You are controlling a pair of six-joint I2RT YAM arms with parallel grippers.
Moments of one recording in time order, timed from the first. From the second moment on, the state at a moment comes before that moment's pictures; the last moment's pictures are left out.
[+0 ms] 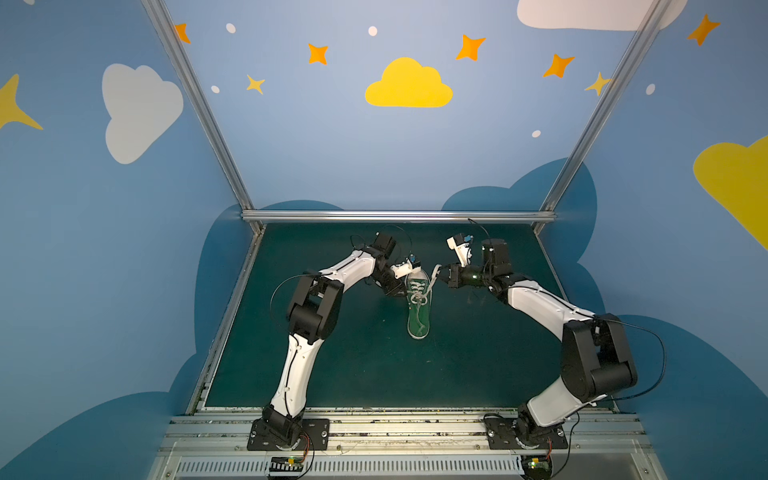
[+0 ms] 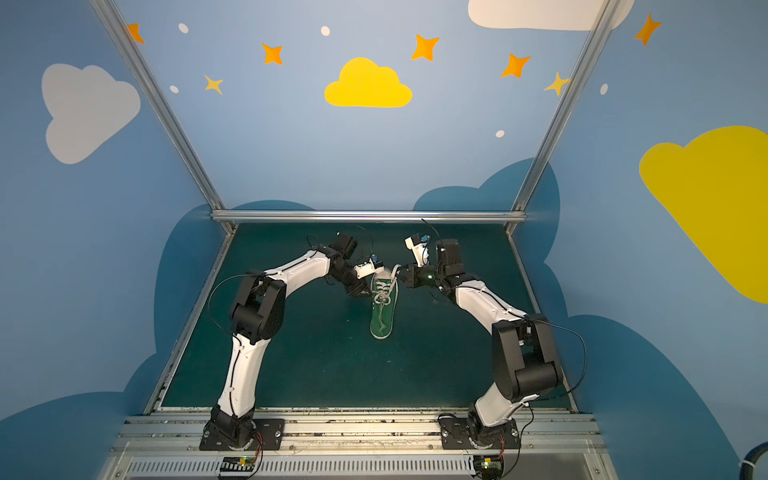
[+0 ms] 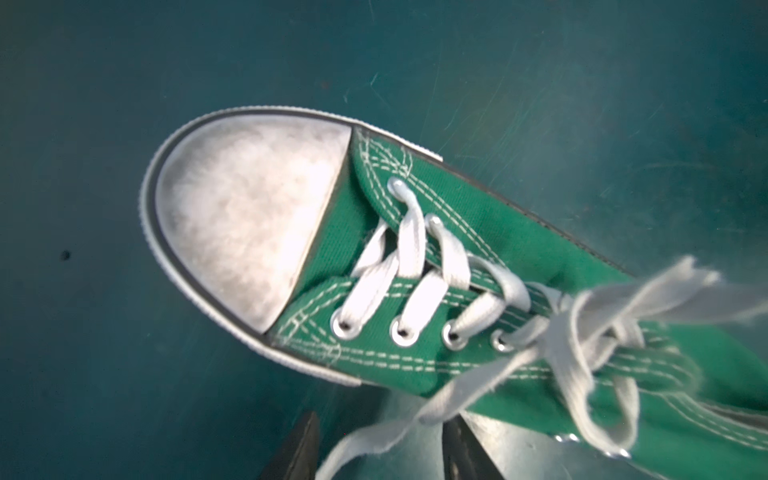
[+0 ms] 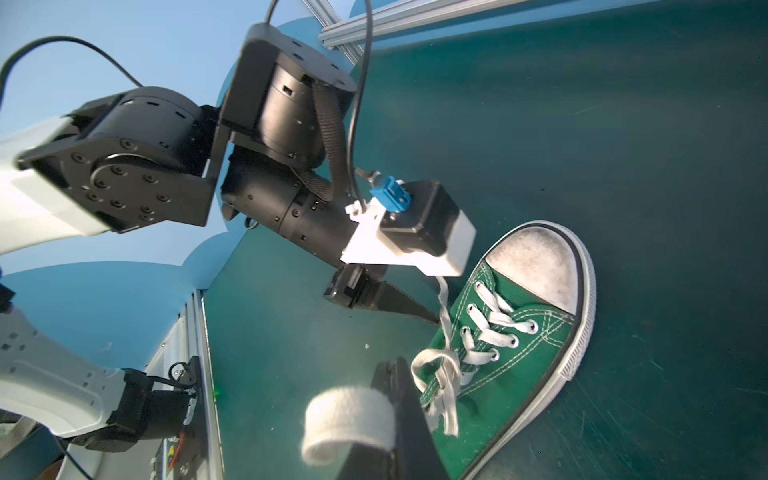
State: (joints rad) left arm -0.47 2.29 1.83 -0.75 0.46 0.64; right arm 0.30 1.61 1.05 -0.03 -0.78 0.23
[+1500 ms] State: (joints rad) left arm -0.47 1.93 1.63 -0.81 0.15 0.39; right arm 0.25 1.30 0.93 -0.18 -0.57 0.26
